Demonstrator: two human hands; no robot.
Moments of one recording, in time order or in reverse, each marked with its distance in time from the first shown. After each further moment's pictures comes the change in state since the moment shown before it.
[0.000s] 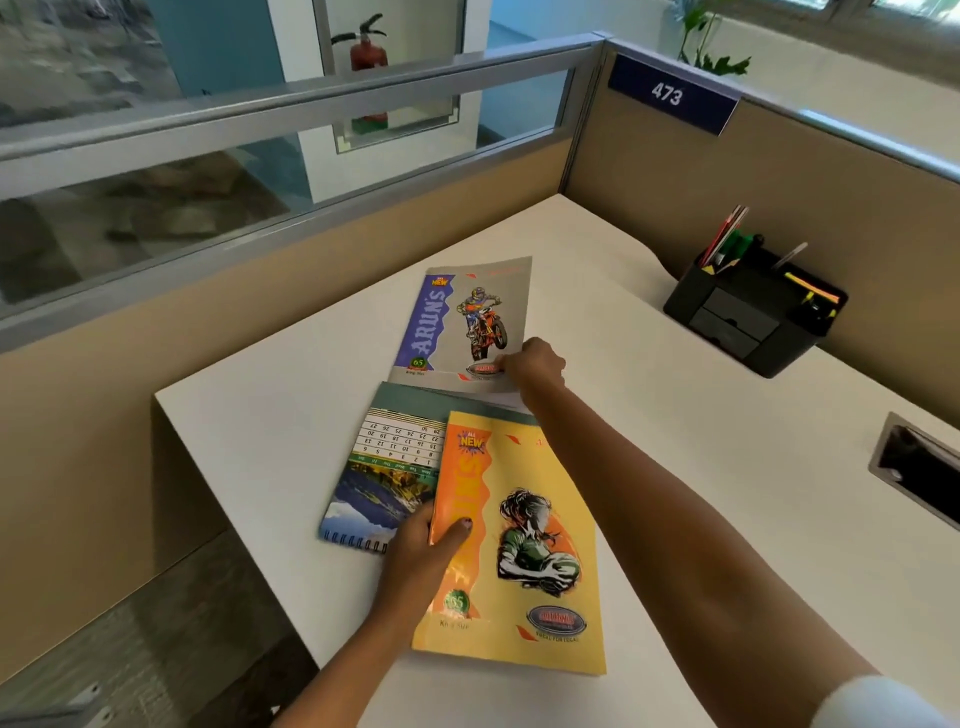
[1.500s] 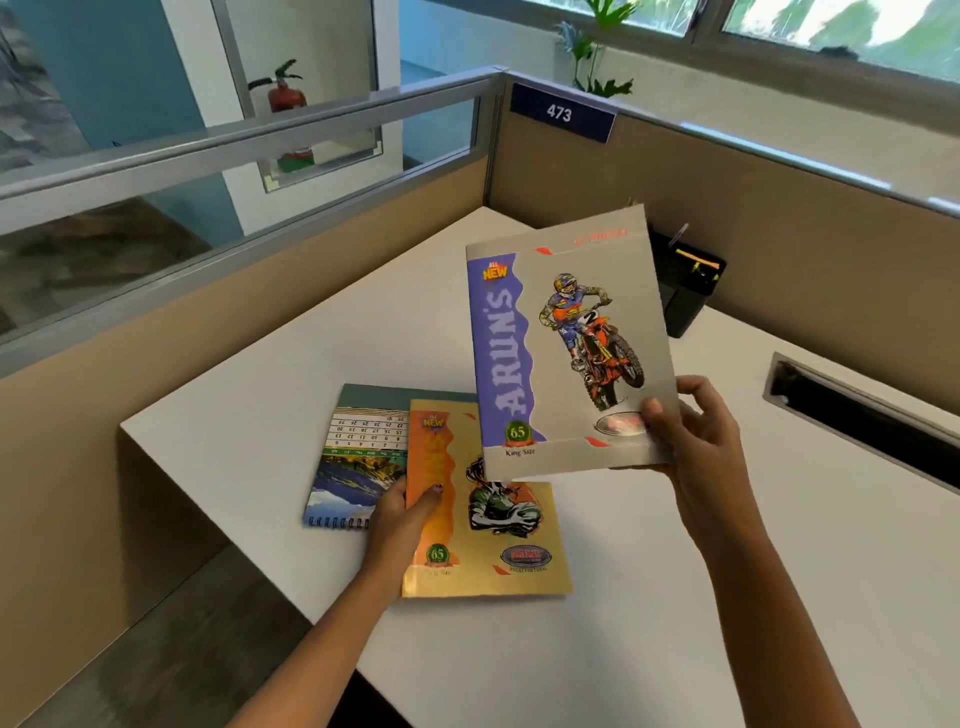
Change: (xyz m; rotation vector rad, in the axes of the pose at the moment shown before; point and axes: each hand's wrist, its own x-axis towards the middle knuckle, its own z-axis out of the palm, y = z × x) left_hand -0.007 0.005 -0.001 -0.082 -0.041 -0.002; right_hand -0.223 0.110 -0.176 0.733 0.102 -0.386
